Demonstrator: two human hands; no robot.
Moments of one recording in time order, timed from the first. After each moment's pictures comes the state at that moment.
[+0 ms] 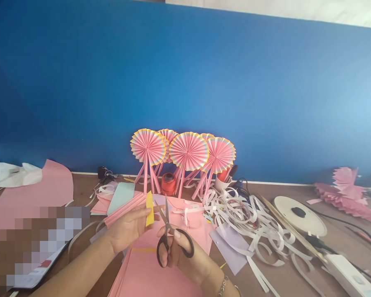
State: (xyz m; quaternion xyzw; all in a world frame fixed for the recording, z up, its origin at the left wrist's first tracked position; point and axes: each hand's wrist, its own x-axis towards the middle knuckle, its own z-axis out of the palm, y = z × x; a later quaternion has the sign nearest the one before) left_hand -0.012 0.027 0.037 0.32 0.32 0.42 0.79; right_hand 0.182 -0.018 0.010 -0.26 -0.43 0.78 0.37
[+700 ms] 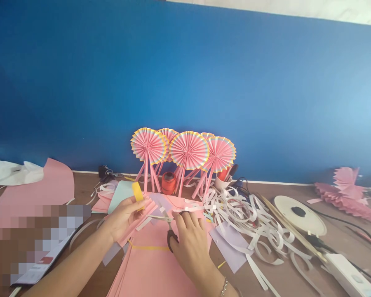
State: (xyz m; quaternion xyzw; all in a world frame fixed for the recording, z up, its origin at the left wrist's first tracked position) left_hand -0.023 0.039 0.032 0.42 0.48 0.47 0.61; right_hand 0.181 -0.011 0.009 -0.56 -0.78 -0.04 0.28
